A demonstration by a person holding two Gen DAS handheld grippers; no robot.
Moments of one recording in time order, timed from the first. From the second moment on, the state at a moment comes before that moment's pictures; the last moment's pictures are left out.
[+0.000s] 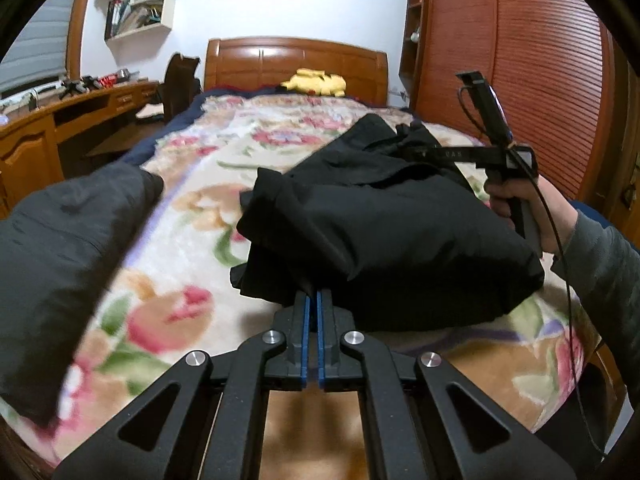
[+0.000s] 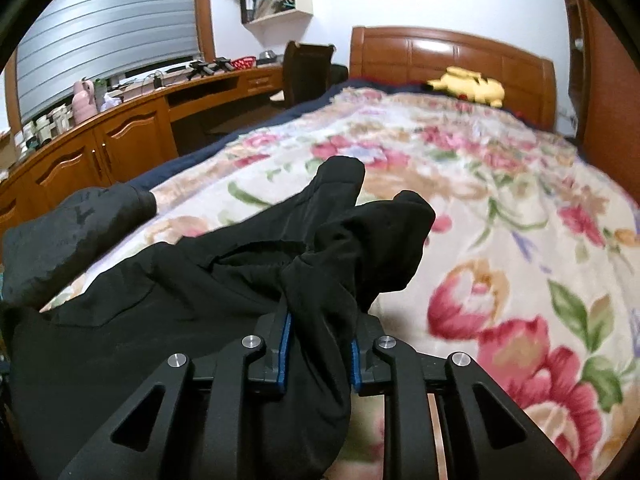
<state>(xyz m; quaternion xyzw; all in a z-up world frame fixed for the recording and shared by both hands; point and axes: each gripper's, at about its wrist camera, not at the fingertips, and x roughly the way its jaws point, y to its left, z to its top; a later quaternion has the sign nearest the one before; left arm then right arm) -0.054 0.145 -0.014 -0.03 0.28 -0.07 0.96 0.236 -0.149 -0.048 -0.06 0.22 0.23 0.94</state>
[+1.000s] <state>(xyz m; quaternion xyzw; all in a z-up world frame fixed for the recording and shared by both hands) -0.101 0.270 0.048 0.02 0.21 0.06 0.98 0.192 -0.034 0.017 -0.16 0.16 0.28 0.93</state>
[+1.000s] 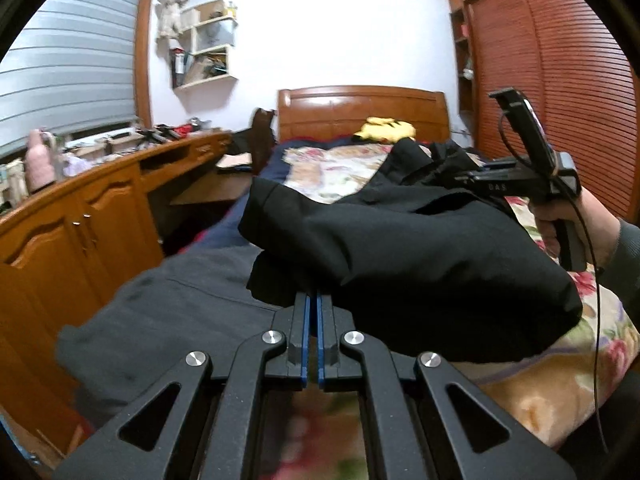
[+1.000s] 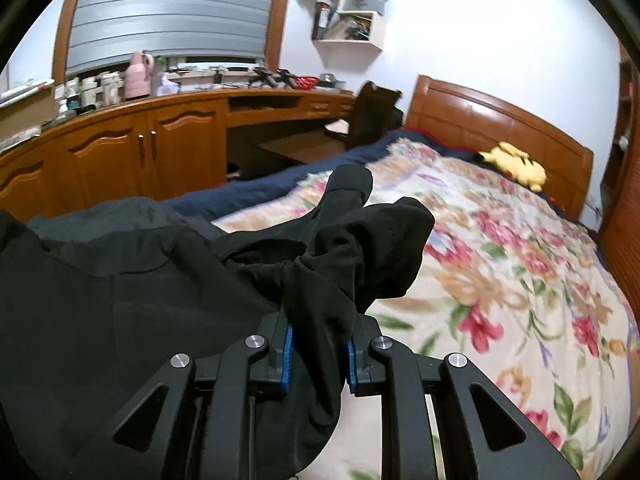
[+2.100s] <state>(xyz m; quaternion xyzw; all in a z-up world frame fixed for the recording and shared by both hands) -0.189 0.412 0.029 -0.03 0.21 0.25 0.94 0.248 0.086 -0.035 -0.19 0.17 0.39 0.89</state>
